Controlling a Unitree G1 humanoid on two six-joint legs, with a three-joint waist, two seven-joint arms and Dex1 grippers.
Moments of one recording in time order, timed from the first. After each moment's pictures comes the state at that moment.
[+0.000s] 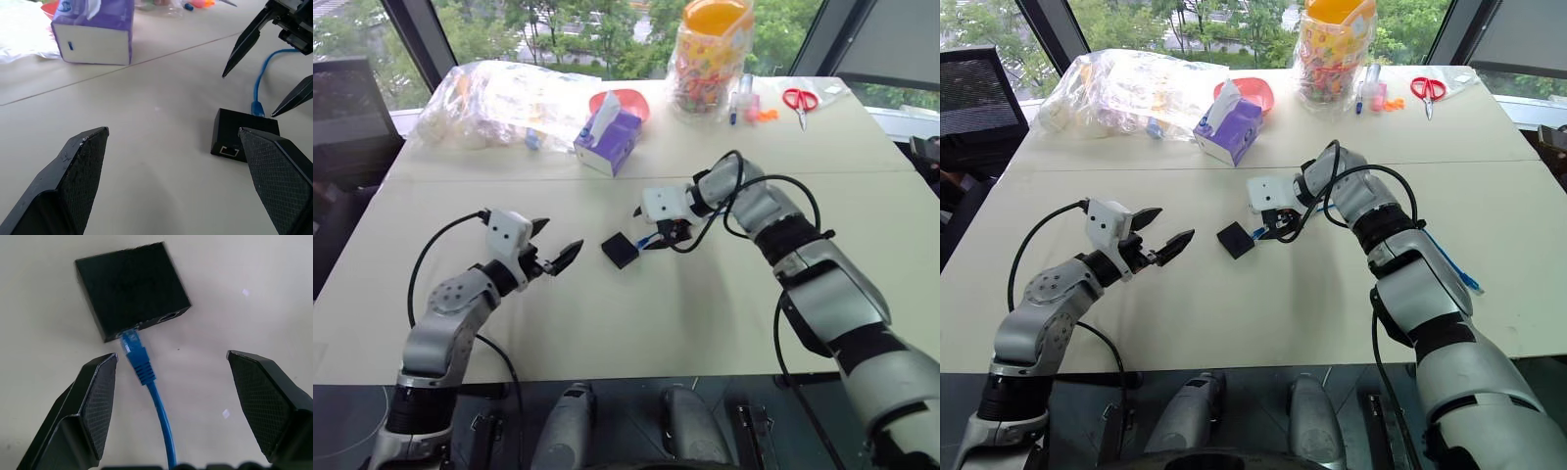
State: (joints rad) left arm -0.16 0.46 0.10 -0.26 -0.39 0.42 -0.54; right arm -1.19 -0.40 0.55 0.98 -0.26 -0.34 1.25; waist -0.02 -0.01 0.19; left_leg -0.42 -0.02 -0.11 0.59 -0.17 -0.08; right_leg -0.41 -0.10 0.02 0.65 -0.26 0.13
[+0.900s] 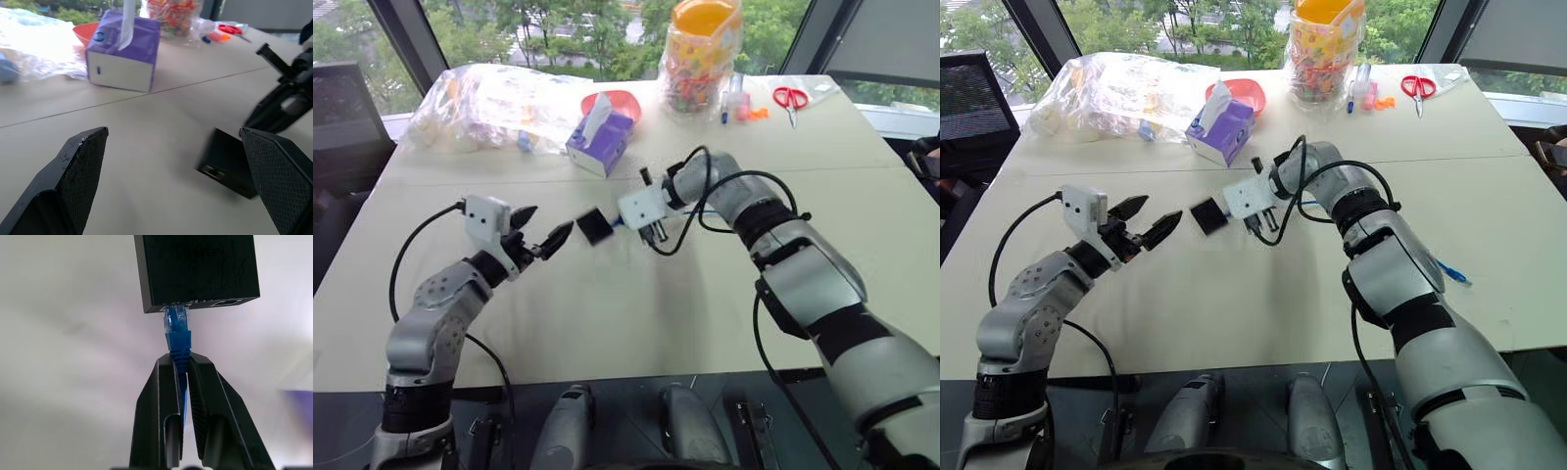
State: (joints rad) left arm -0.20 0.43 0.18 -0.34 -0.61 0.63 -0.50; right arm -1.26 -0.32 0.46 1.11 -0.42 -0.65 0.92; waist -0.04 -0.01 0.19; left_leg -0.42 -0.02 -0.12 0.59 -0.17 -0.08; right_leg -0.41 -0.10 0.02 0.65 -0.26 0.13
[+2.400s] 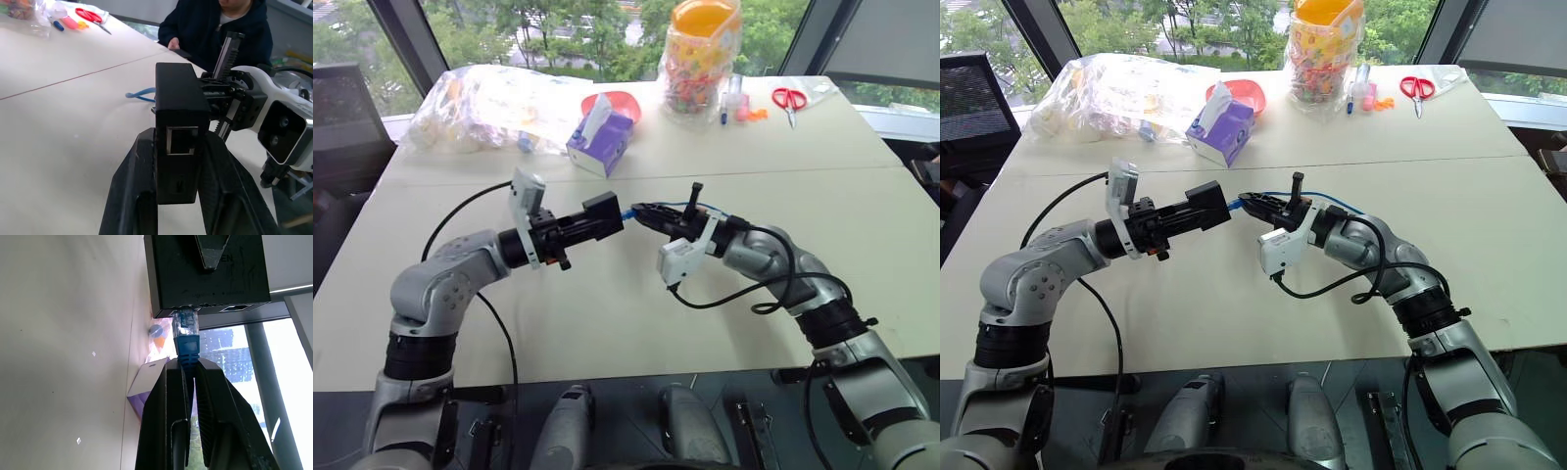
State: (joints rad) left arm -0.45 0.50 0.09 -0.21 -0.79 0.82 -0.78; right arm -0.62 -0.57 0.31 0.19 -0.61 -0.68 0.34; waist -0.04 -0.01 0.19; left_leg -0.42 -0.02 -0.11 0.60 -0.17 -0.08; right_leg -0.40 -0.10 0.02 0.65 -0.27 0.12
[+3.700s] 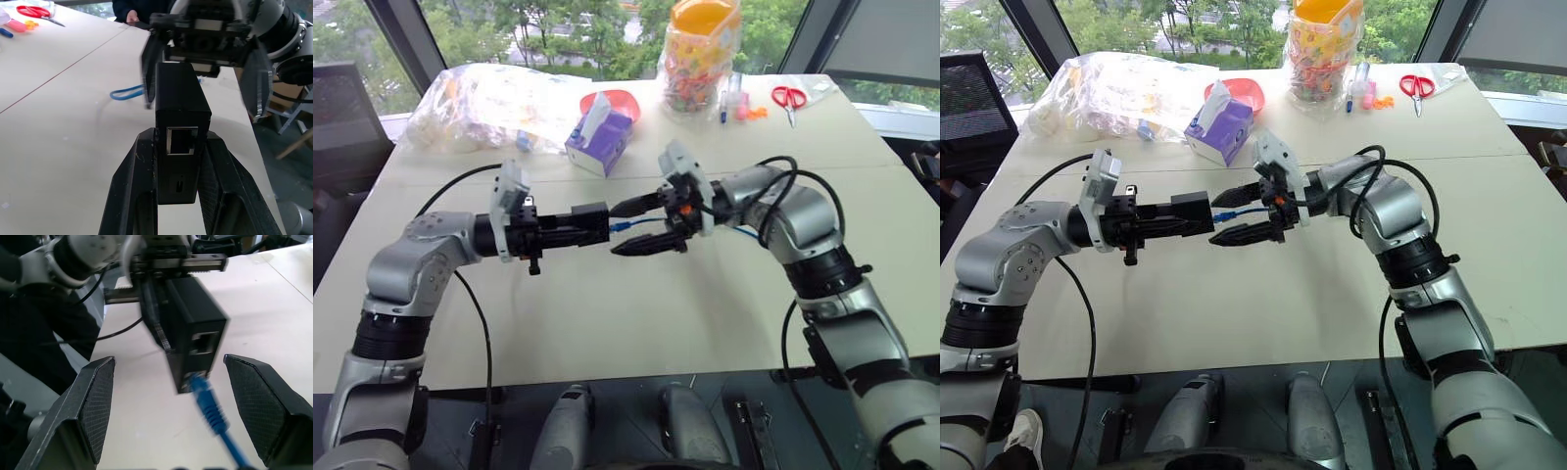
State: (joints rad) left arm -0.52 0.68 0.02 -0.08 -0.66 0.62 -1.17; right arm -0.93 -0.45 0.29 0.21 0.48 0.63 1.28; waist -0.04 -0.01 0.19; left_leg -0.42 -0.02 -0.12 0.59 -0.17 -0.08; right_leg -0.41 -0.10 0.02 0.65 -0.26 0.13
